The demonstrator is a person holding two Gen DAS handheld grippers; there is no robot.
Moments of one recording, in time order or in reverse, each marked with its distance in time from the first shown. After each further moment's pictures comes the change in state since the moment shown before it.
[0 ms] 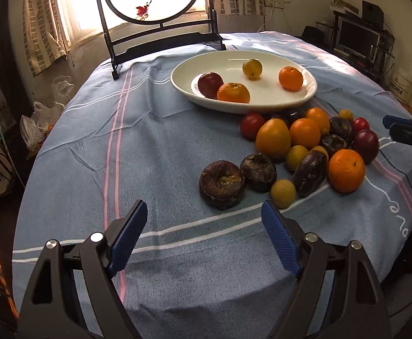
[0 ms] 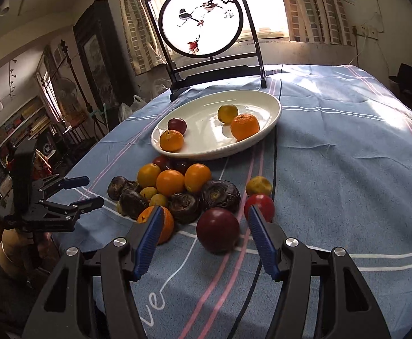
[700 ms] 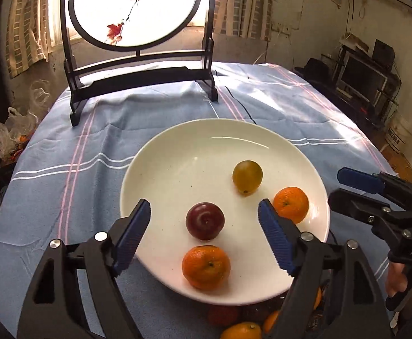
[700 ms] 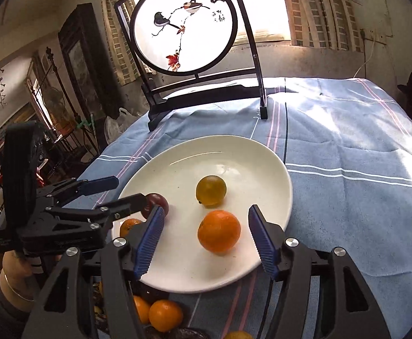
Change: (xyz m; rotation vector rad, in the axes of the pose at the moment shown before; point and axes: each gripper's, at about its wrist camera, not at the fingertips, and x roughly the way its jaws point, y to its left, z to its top) left arm 0.067 -0.008 0.166 -0.125 -0.069 -0.131; right arm 0.090 -0.029 0.128 0.023 -0.010 -0.025
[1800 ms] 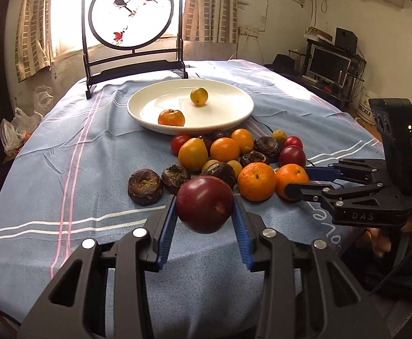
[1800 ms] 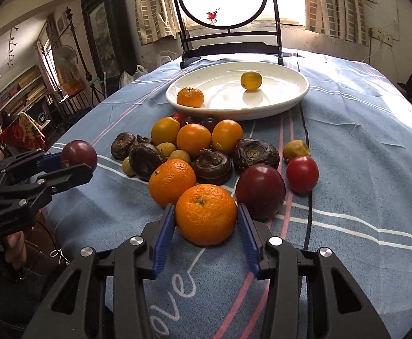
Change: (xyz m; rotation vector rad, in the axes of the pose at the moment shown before) left arm -0.128 -0.036 -0.181 0.079 -0.069 -0.057; right arm -0.069 0.062 -0.158 -0.111 0.123 -0.012
